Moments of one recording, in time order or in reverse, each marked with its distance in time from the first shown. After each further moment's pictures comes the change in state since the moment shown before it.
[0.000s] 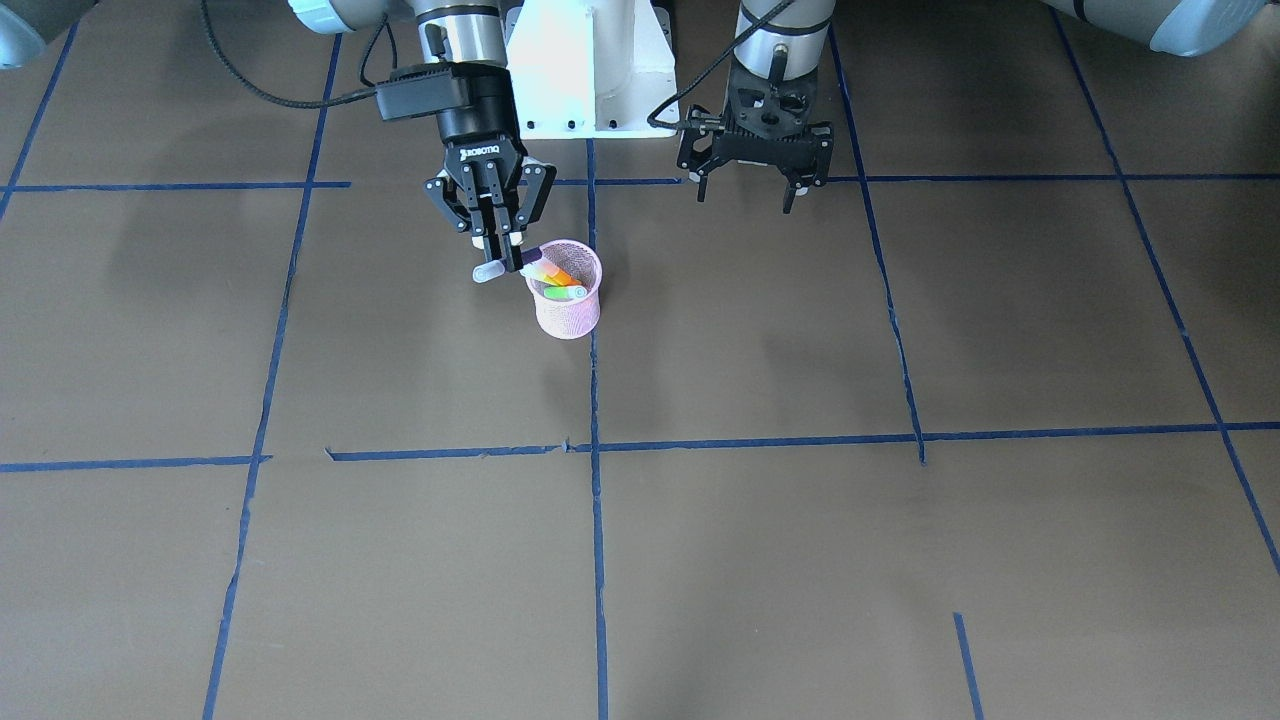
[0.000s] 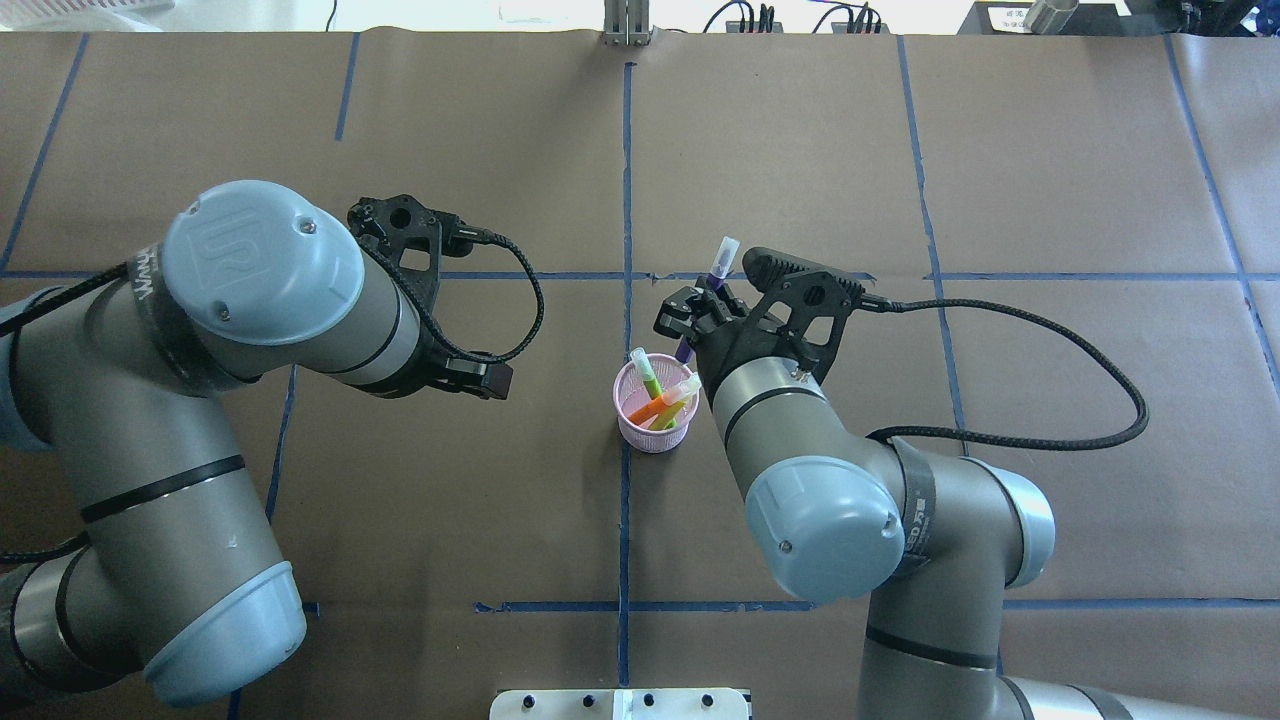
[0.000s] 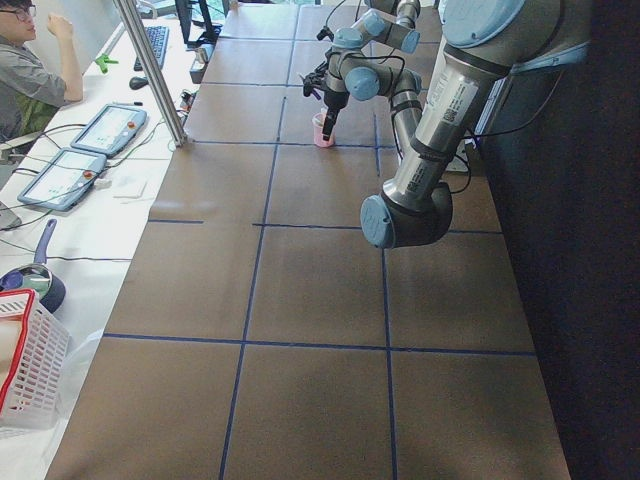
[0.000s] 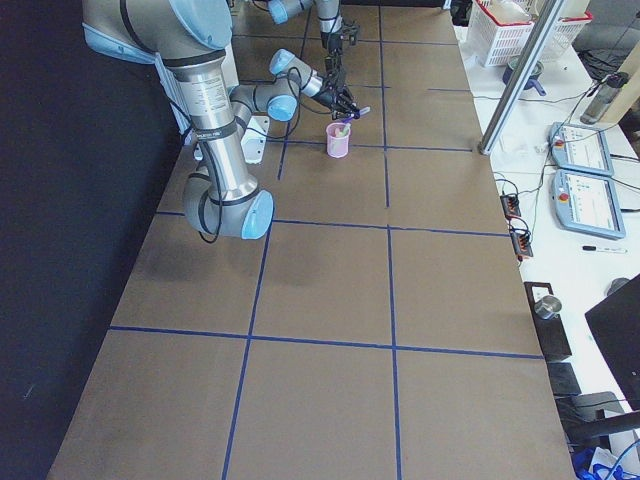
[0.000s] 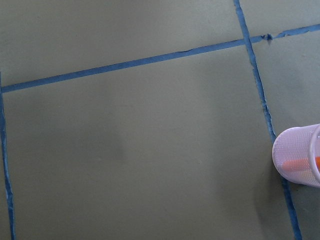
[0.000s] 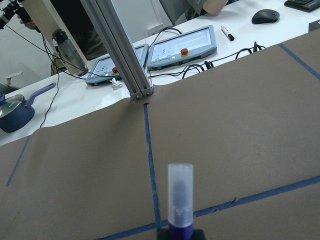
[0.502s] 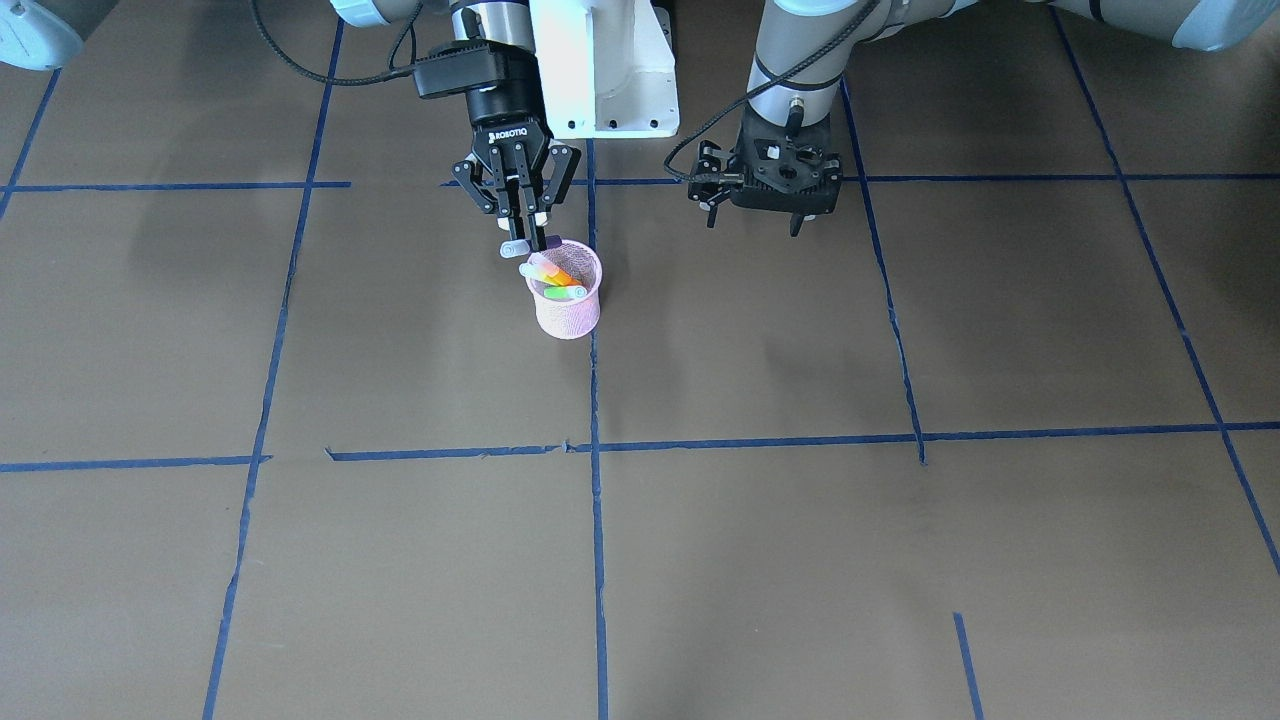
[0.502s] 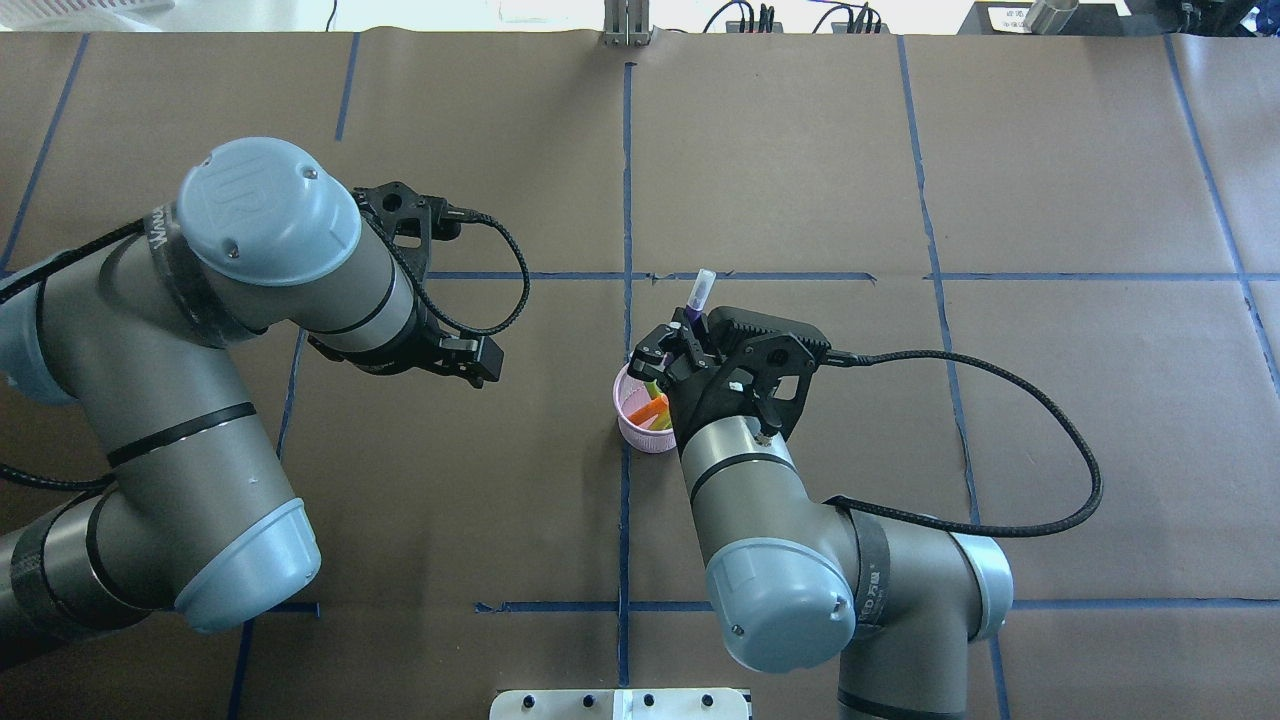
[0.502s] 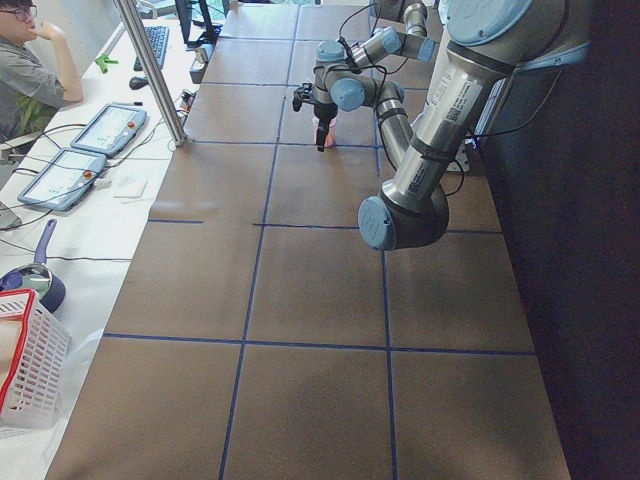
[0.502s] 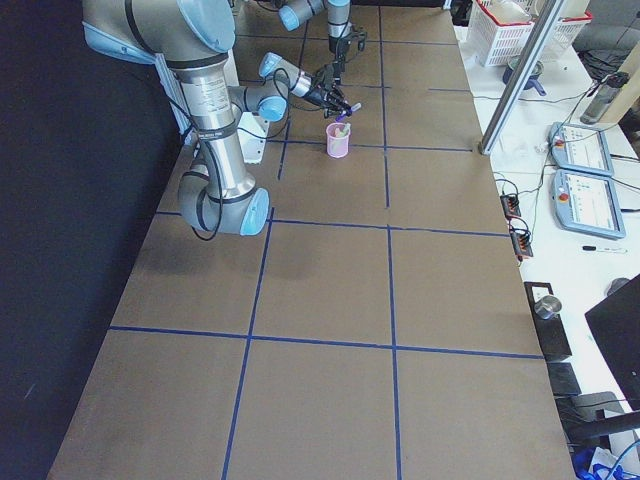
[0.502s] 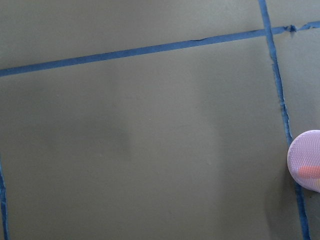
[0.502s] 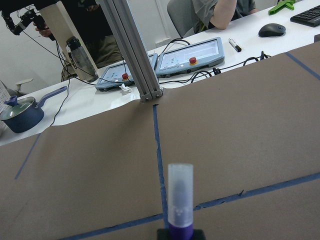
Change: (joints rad) left arm -0.058 0.005 0.063 -0.030 -0.116 -0.008; right arm -0.079 0.010 -0.046 0.002 -0.132 0.003
